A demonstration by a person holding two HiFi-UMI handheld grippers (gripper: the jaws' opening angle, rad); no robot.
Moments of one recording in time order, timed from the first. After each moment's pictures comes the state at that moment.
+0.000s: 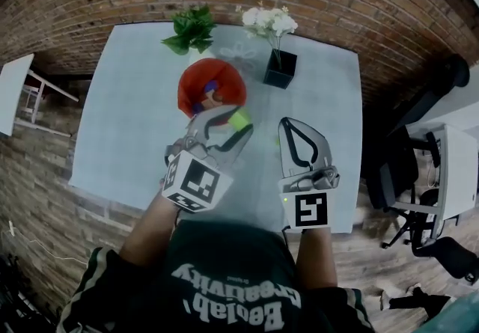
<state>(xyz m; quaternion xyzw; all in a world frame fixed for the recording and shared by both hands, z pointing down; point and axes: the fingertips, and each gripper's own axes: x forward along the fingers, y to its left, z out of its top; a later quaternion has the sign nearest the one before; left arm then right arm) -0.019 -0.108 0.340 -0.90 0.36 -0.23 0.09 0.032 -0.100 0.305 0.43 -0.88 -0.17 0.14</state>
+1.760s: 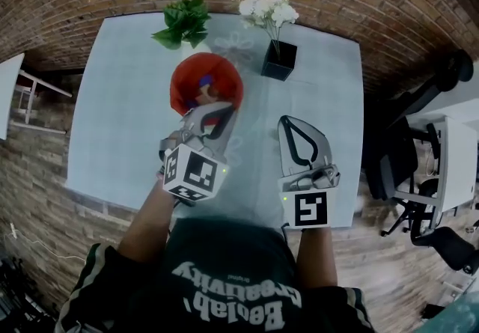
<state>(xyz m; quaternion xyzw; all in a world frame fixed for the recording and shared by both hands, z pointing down) -0.042 -0.143 0.383 -0.88 0.38 -0.27 0.09 0.029 -0.117 0.329 0.43 -0.87 -0.15 0.17</state>
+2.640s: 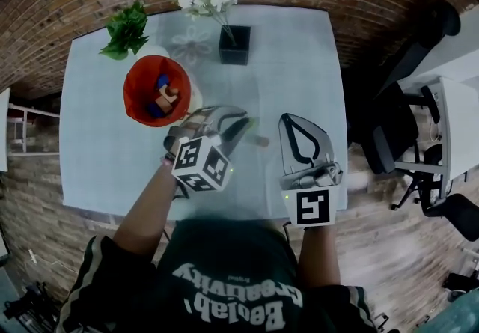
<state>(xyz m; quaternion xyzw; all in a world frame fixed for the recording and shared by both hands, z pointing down) 0.112 -0.118 0.460 -0.90 0.17 -0.38 0.14 0.157 -0.105 0.357 0.49 -0.85 -0.11 0.17</state>
